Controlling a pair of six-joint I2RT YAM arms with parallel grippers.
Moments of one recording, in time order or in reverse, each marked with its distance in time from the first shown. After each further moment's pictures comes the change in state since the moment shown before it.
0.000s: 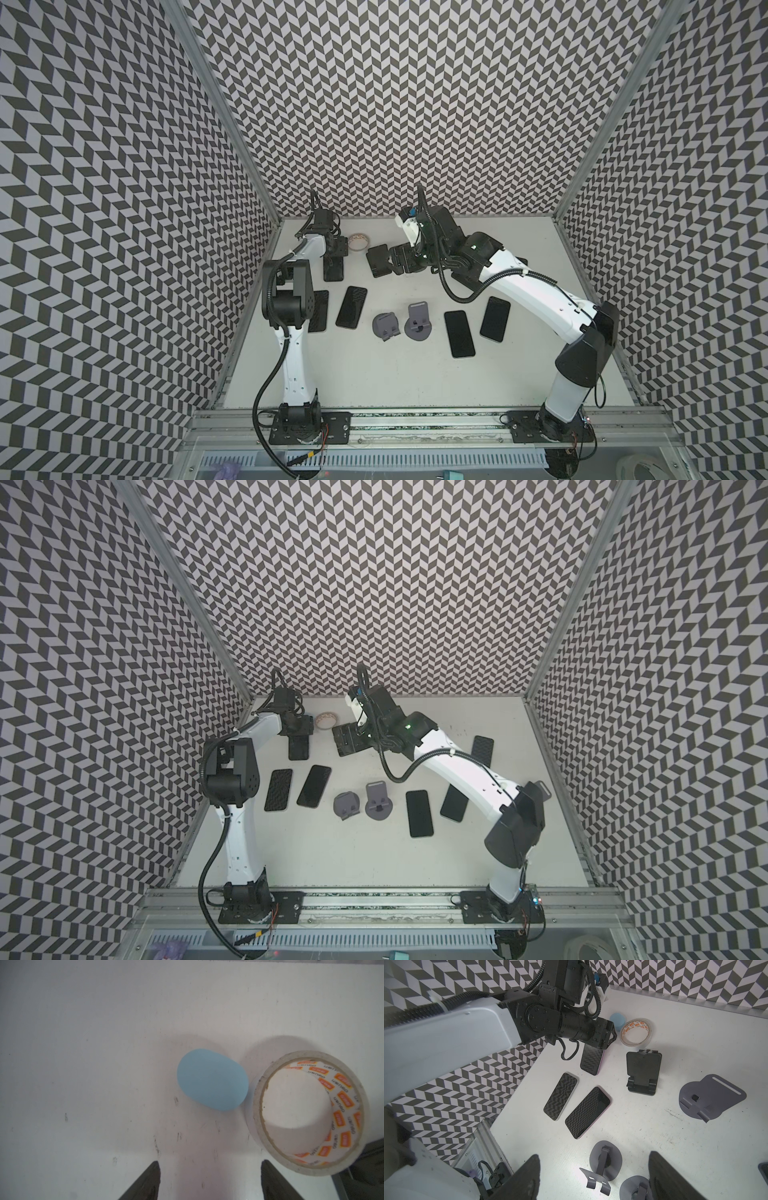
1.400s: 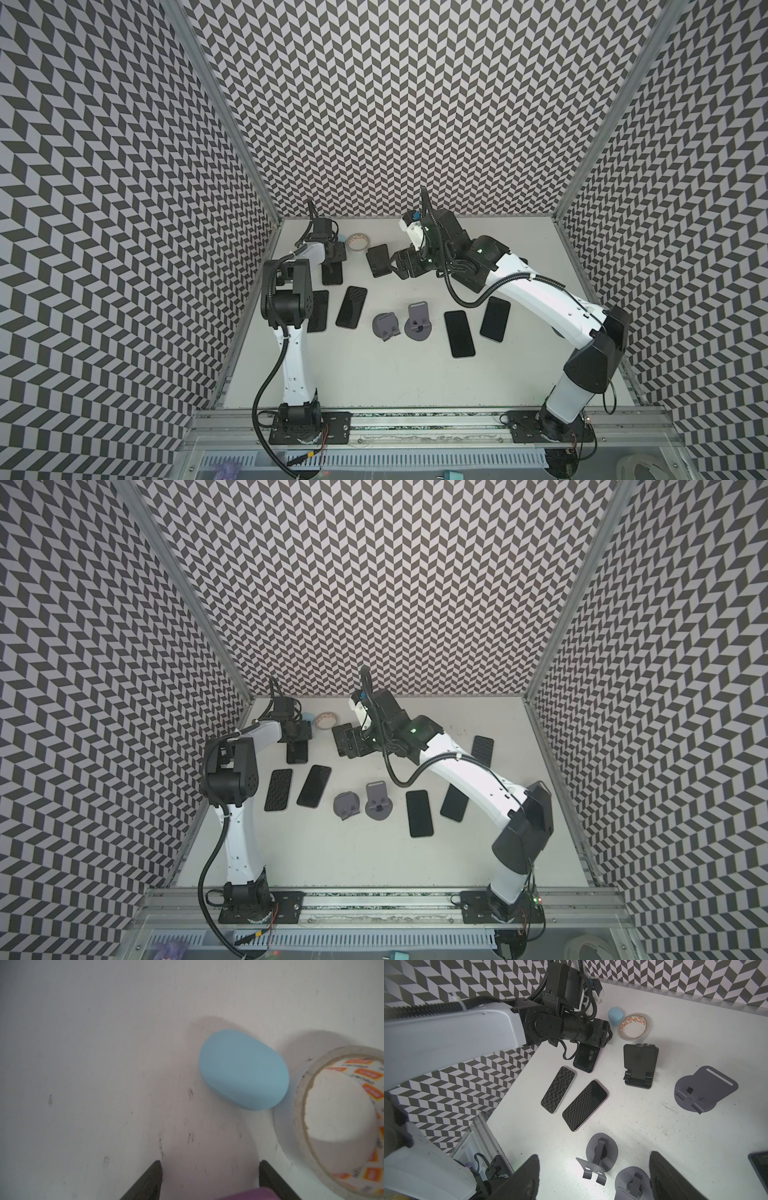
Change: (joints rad) left arm 0.017 0.002 -0.119 0.139 -0.003 -0.084; right arm 0.000 -0.055 -0.068 0.007 0.003 -0.021
